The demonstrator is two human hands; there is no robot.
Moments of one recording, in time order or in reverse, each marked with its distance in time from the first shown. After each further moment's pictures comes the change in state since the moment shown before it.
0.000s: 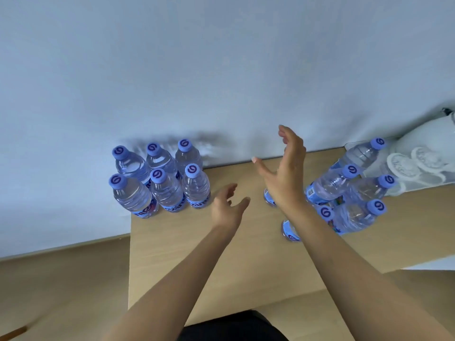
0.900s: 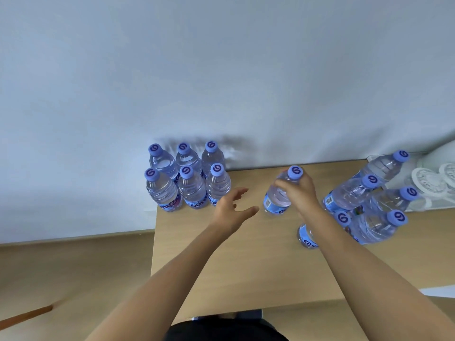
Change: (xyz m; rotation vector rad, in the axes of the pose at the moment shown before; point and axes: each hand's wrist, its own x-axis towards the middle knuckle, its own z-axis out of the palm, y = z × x) left_hand -0.015 0.015 -0.055 0.175 -0.173 0.093; right_hand -0.012 0.015 0.002 0.398 -0.287 0.717
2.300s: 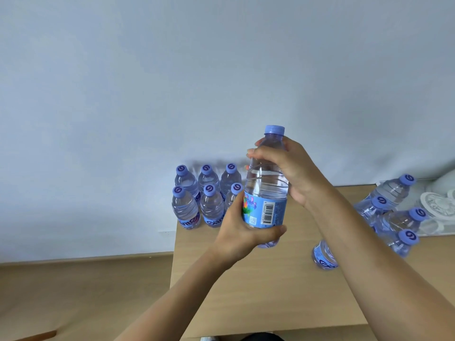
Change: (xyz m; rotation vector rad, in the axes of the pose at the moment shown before) left_hand -0.087 0.085 -0.054 -0.365 -0.129 0.216; right_hand -0.088 -0.160 0.044 0.280 -0.465 -0.180
